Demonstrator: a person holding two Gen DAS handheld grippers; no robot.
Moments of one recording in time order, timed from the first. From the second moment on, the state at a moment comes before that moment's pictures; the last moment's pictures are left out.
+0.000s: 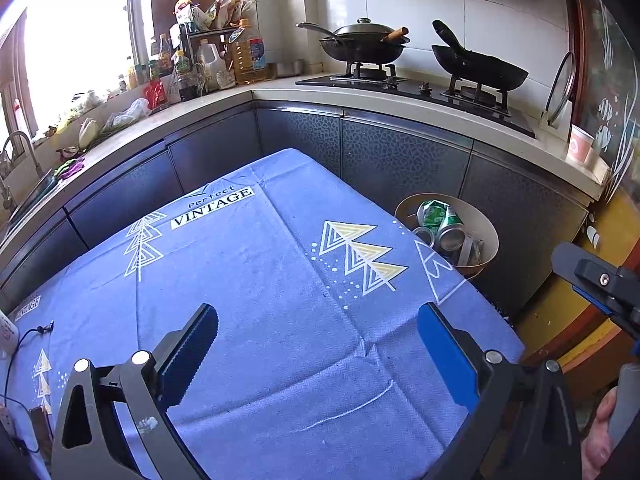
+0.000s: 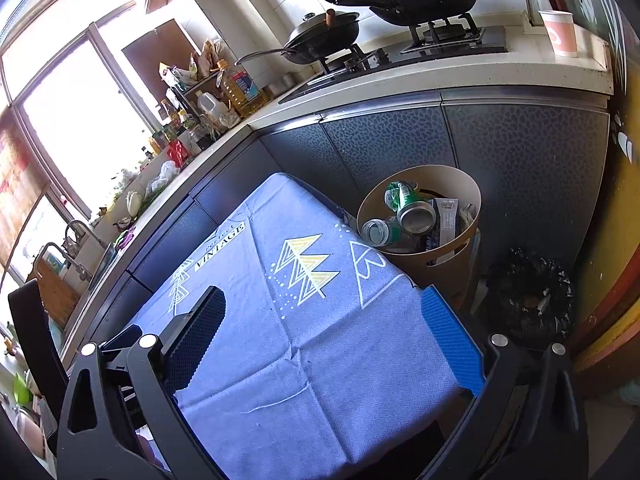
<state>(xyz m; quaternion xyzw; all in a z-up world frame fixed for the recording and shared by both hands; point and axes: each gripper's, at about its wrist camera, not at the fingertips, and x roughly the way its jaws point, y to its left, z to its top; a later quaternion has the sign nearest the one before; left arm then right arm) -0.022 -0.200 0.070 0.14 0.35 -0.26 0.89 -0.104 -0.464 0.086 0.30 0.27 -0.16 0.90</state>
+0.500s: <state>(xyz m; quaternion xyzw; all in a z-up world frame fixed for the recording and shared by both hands) -0.021 -0.201 0.070 0.13 0.35 -0.25 0.89 -0.105 -0.465 0.086 0.29 0.27 -0.16 0.90</state>
